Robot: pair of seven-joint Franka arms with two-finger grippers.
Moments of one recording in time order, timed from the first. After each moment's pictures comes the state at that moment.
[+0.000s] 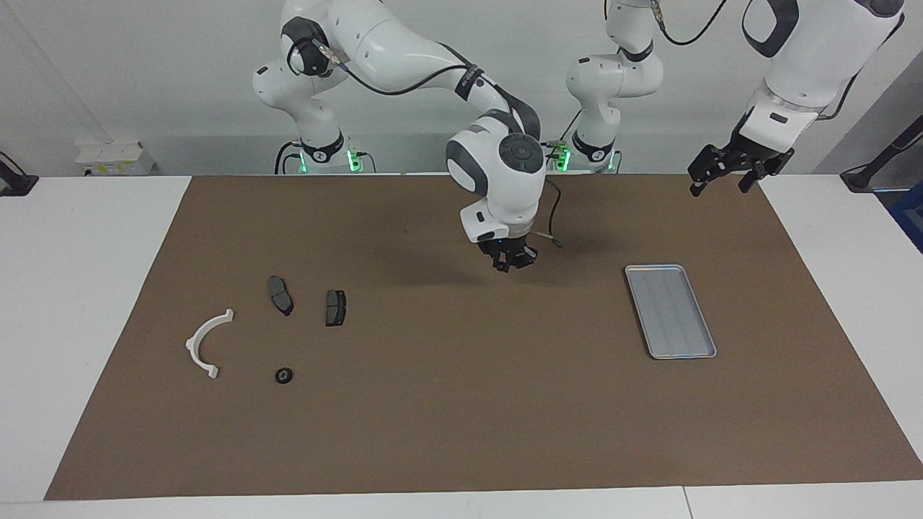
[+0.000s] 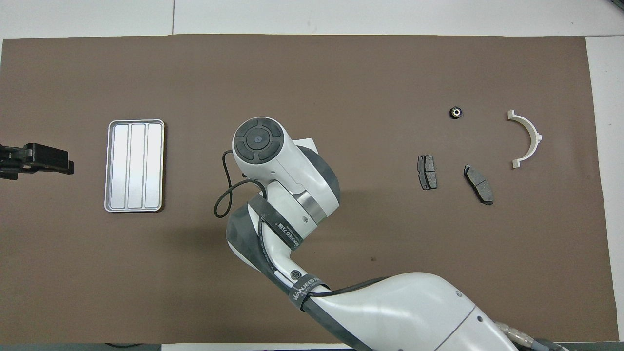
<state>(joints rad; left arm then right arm) -0.02 -0.09 0.00 -1.72 -0.01 1.62 -0.04 0.64 0.64 0.08 -1.35 0.02 1.94 1.24</state>
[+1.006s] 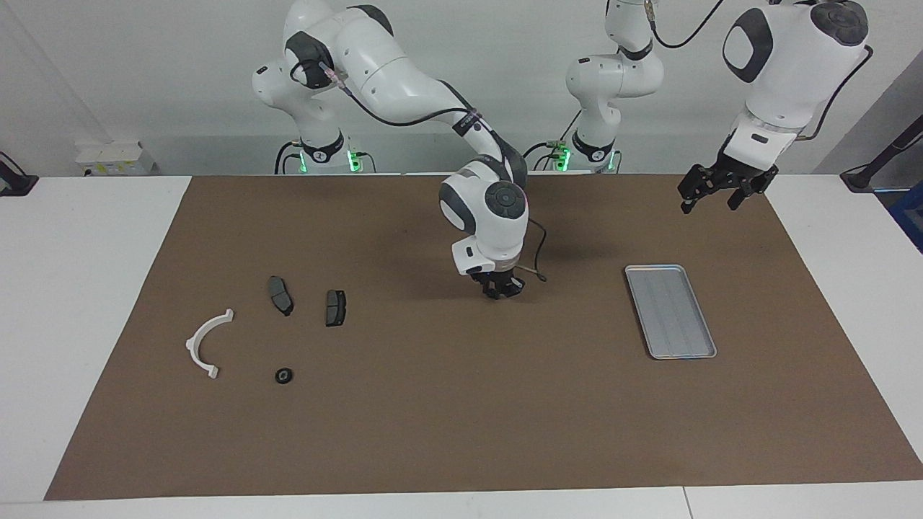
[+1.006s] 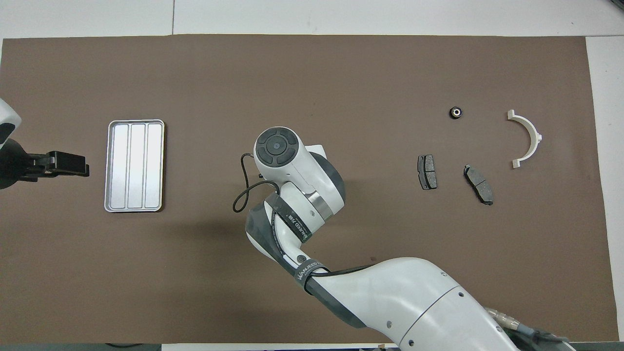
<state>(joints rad) -0.02 -0.13 0.00 -1.87 -0.01 1.76 -0.04 0.63 0.67 0.07 -1.45 0.02 2.04 1.24</state>
